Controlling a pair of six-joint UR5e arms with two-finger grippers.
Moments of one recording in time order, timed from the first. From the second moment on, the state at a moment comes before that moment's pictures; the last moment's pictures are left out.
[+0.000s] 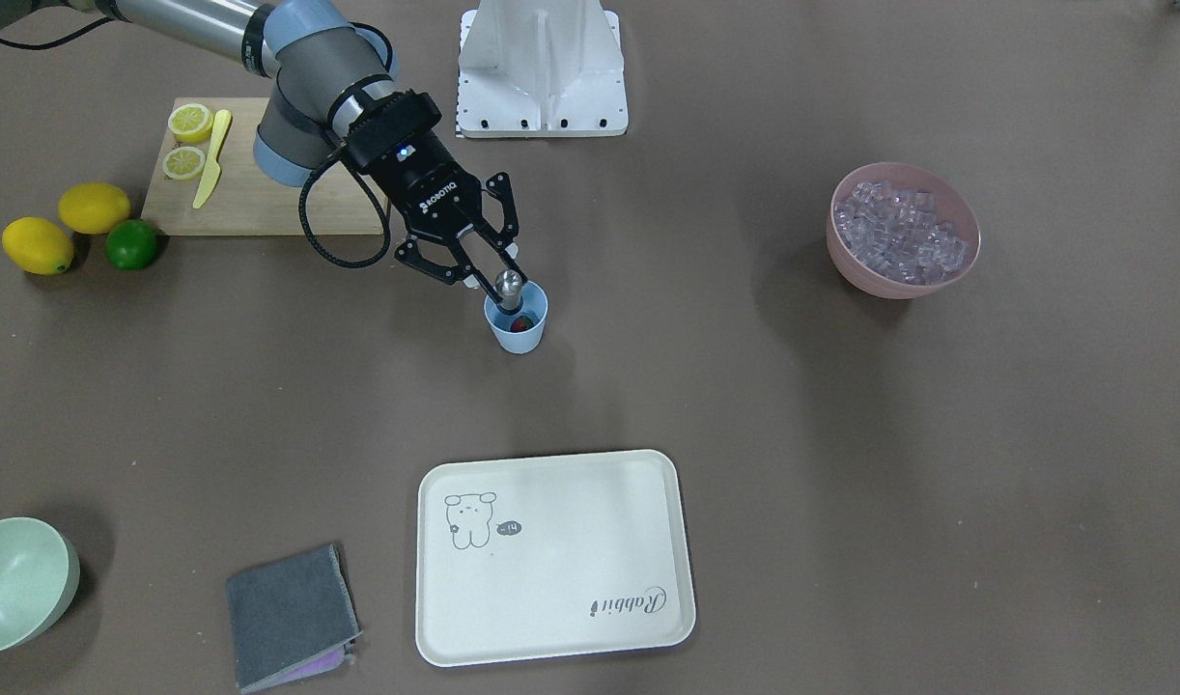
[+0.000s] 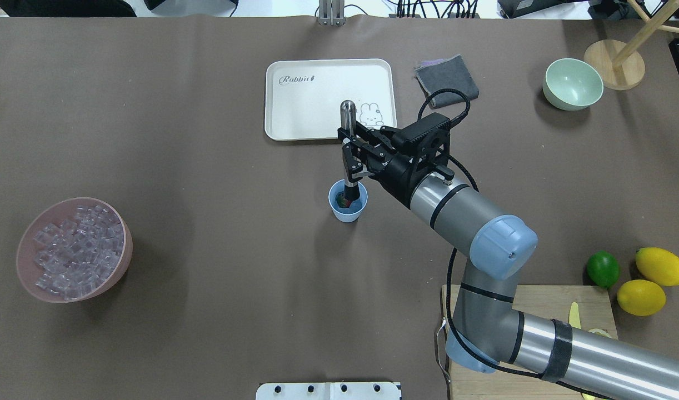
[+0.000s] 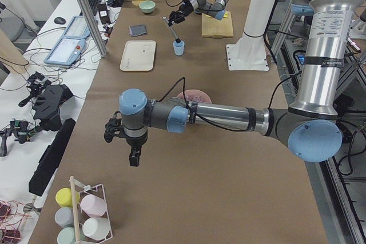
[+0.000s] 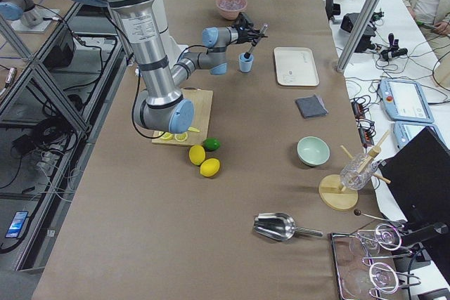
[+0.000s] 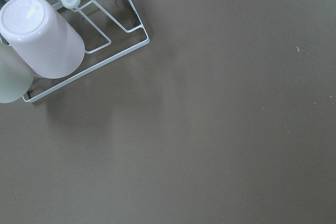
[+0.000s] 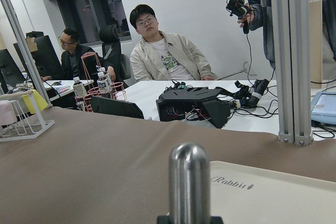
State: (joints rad) left arm -1.54 -1.67 -1.57 -1.66 -2.25 -0.13; right arm 0.41 -1.10 1.63 -0.33 1.13 0.71
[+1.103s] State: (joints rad) left arm -1.54 -1.67 -1.56 -1.67 -2.25 -0.13; right arm 0.36 -1.07 1.60 -0.33 1.07 0.71
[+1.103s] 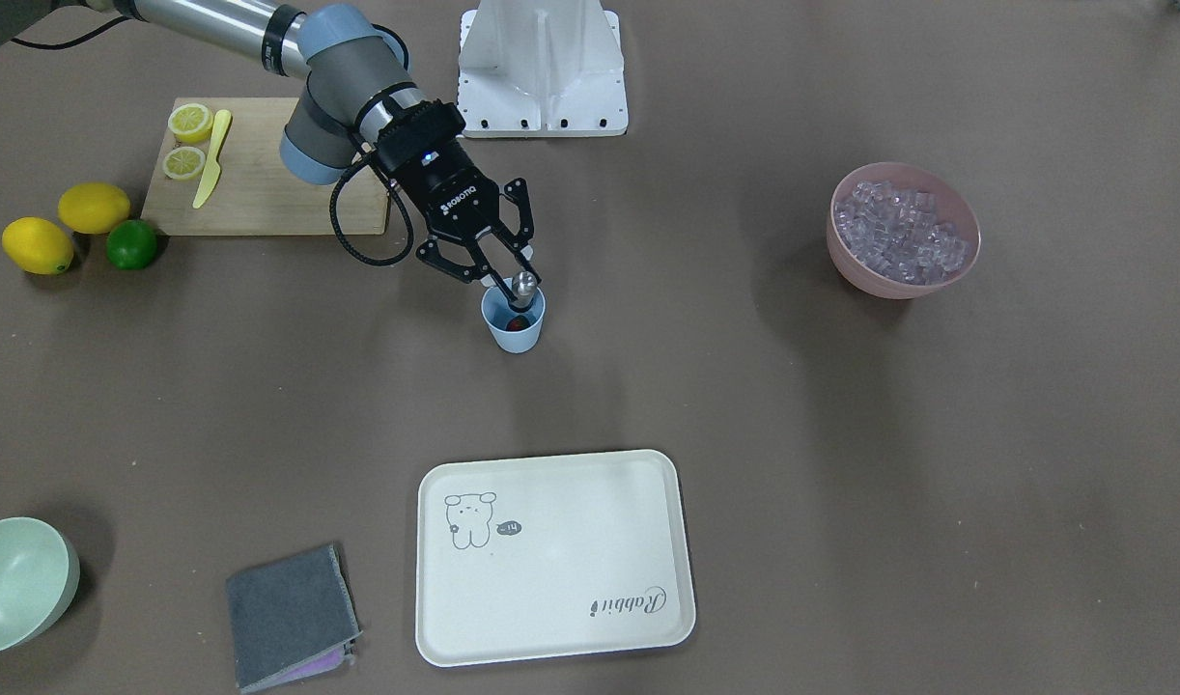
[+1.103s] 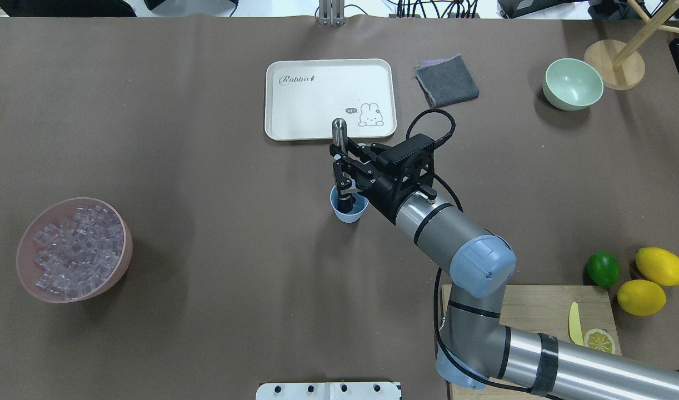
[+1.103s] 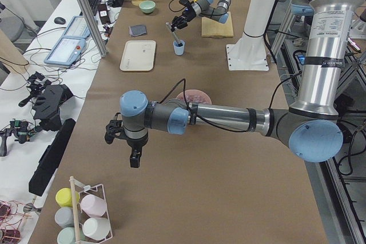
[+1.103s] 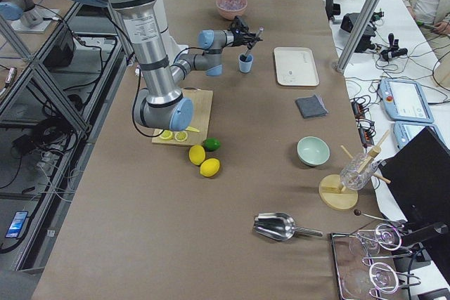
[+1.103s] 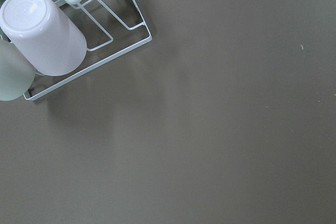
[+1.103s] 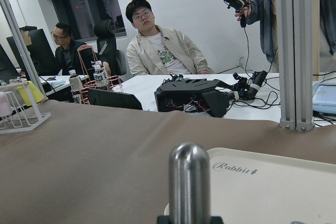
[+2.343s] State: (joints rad) left arm -1.54 -1.67 -1.56 -1.67 -2.25 -0.13; right arm 0.40 -1.07 1.63 -0.33 1.09 0.68
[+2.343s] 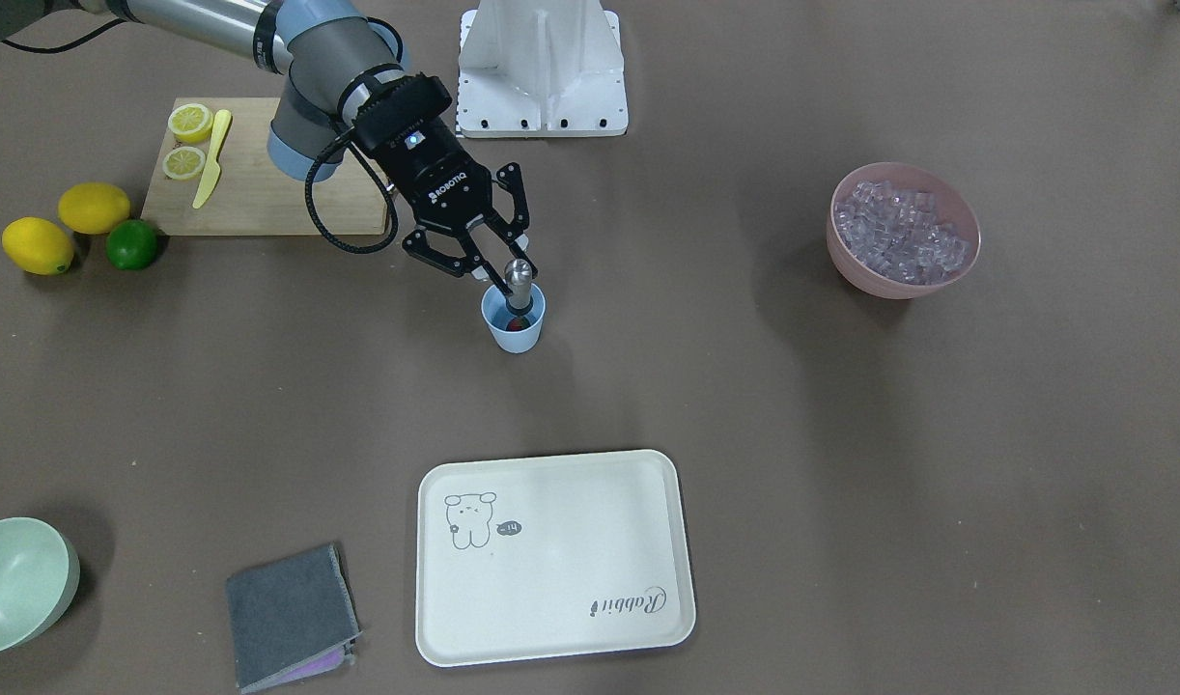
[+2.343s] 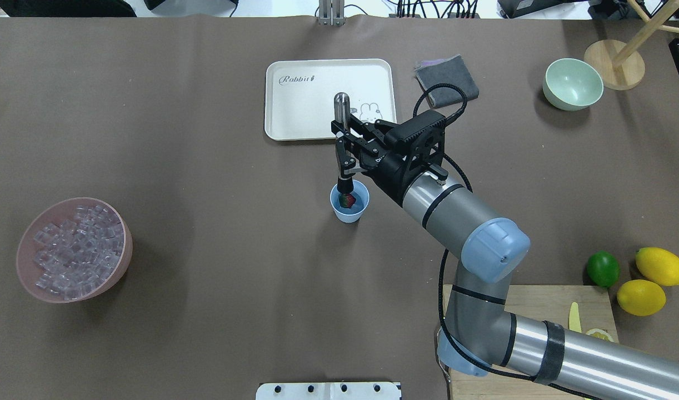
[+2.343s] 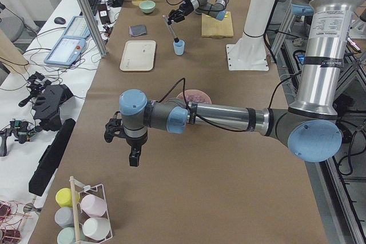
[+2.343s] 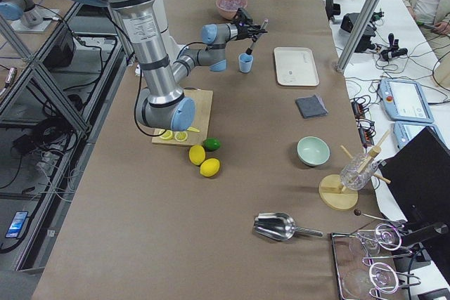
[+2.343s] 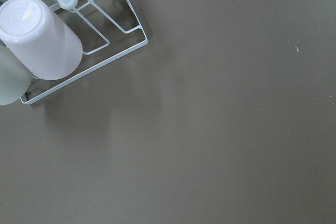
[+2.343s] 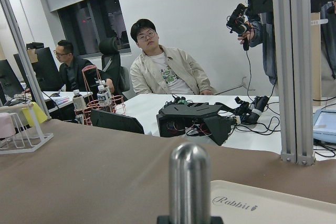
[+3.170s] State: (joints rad) left arm -1.53 -1.67 -1.56 -1.67 -2.25 -0.13; right arm 0.38 -1.07 1.55 -0.33 1.09 0.69
